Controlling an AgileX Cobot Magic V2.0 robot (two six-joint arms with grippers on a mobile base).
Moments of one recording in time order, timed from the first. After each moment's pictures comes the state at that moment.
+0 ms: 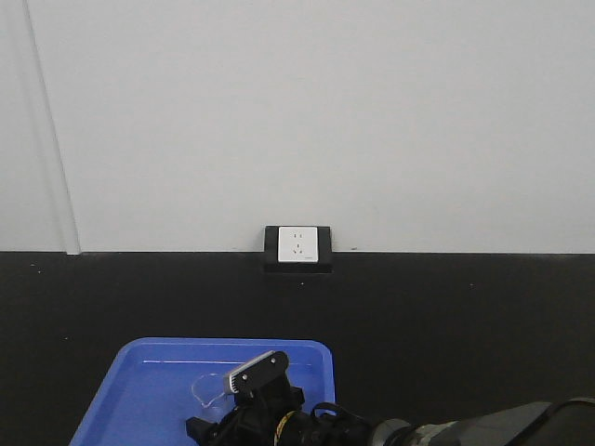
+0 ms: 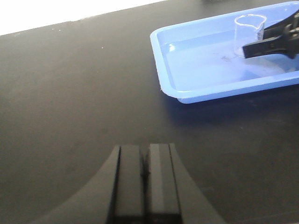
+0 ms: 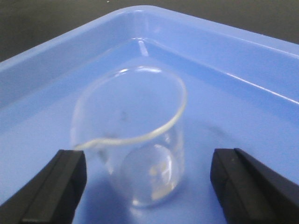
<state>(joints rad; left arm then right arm) -0.09 -0.02 0.03 0.11 0.39 0.02 0.59 2.36 -1.41 -0.50 -0.53 0.54</state>
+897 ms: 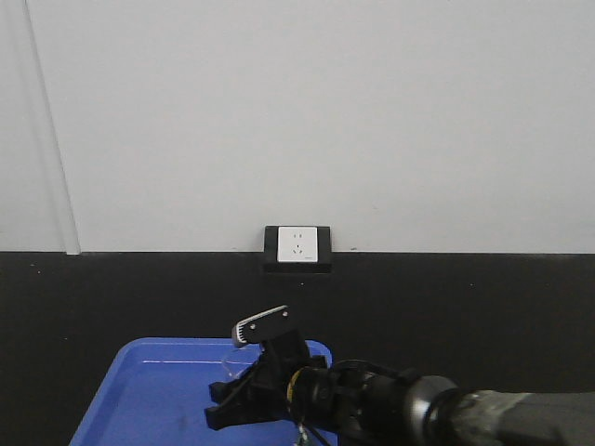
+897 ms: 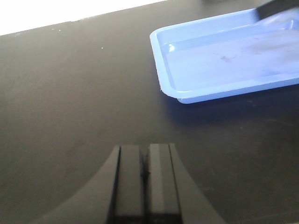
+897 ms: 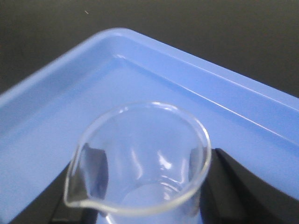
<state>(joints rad) -0.09 -0.02 0.03 0.11 0.39 0.02 0.59 2.06 -1.31 -0.81 -0.18 0.89</state>
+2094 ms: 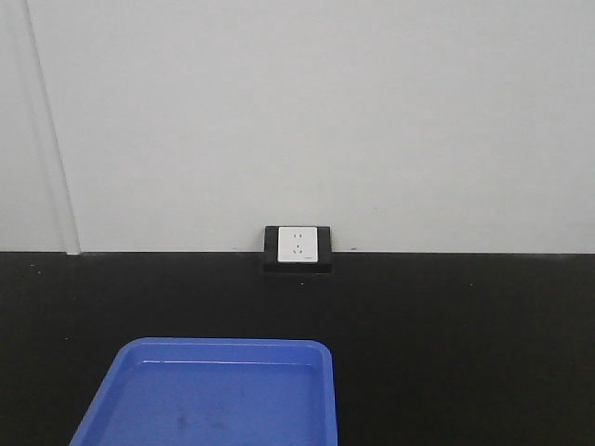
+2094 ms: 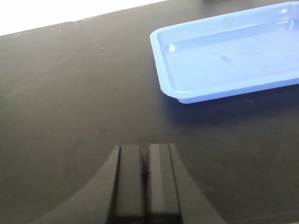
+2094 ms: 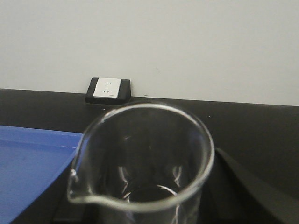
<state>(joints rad) -0.09 -0.02 0.03 0.11 0.39 0.02 0.22 0.38 -0.27 -0.86 0.11 0.90</state>
